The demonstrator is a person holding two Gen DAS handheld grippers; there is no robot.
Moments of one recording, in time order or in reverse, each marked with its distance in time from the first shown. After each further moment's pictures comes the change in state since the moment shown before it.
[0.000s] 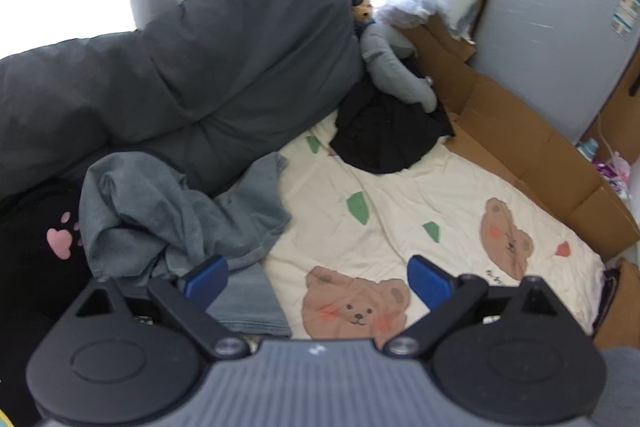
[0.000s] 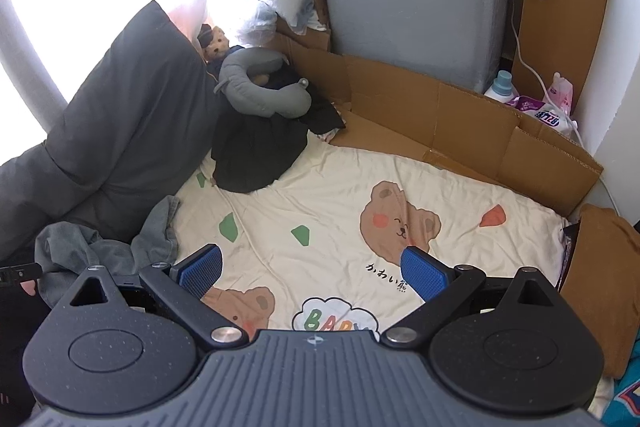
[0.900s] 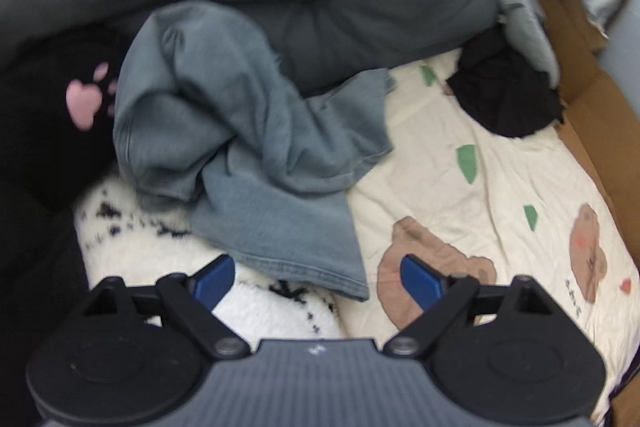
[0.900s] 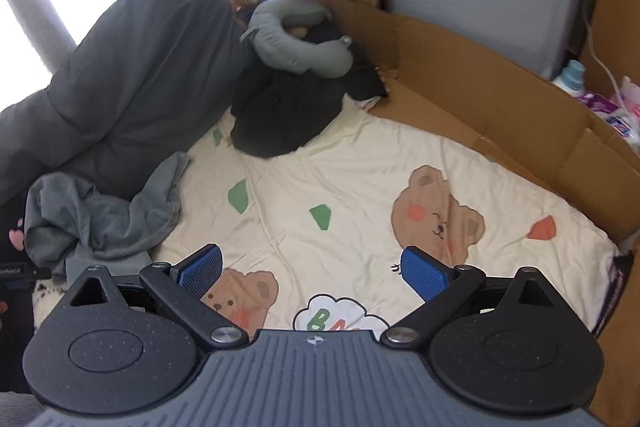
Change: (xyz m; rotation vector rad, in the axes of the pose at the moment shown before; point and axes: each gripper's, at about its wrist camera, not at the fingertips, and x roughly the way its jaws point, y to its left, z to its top) left arm 0.122 0.097 -0.050 -0.294 0.206 0.141; right arm 0.121 0.003 0.006 -0.143 0.113 0.110
